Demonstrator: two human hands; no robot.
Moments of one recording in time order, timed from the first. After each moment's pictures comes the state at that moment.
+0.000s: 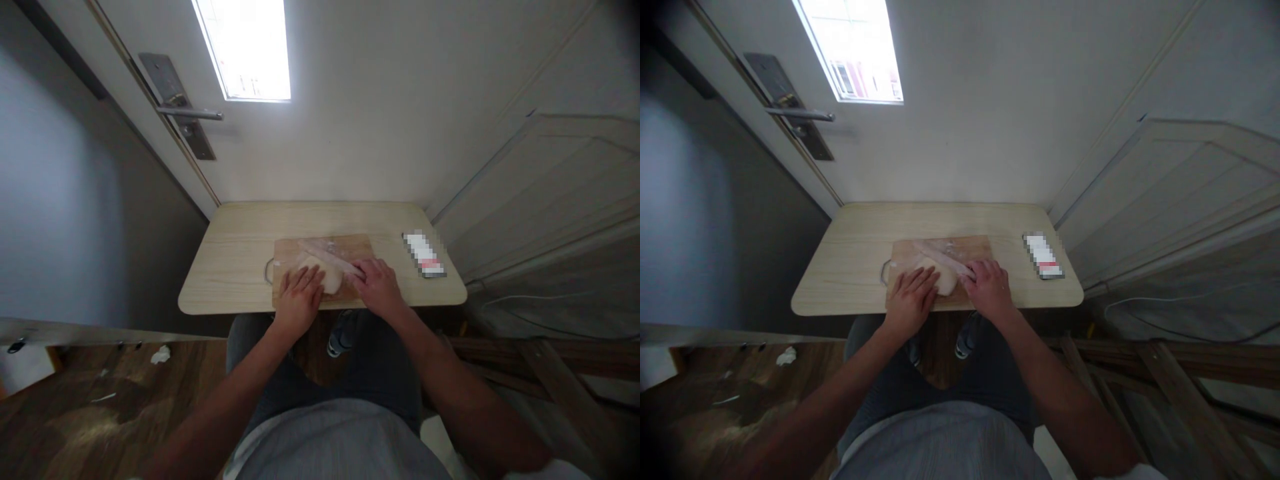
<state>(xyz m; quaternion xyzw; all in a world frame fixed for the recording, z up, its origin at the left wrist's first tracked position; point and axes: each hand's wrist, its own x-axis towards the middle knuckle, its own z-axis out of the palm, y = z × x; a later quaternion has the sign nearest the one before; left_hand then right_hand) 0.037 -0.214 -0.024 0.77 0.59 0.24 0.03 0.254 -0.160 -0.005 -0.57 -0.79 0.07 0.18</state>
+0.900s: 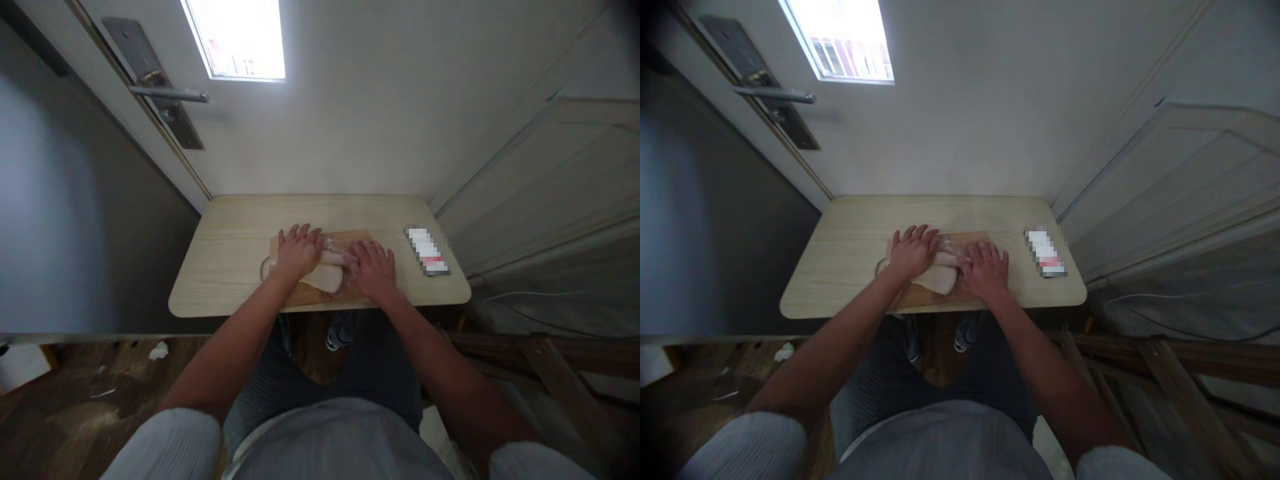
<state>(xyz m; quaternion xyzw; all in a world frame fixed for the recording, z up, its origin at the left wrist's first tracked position) 0.036 -0.103 -0.007 0.74 0.65 0.14 0.05 0.242 -0.128 -0.021 -0.61 -0.78 -0.01 0.14</state>
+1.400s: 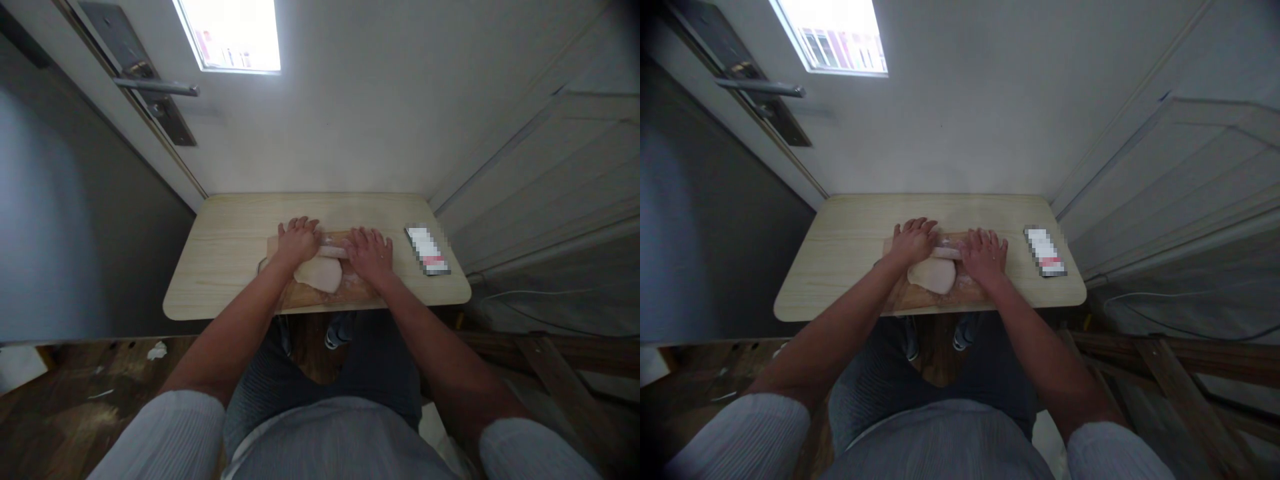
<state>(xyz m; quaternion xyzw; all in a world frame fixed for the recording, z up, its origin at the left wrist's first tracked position) 0.036 -0.069 -0.007 0.74 0.65 0.12 0.09 0.238 -0.092 -0.029 -0.64 -0.76 -0.03 0.14</state>
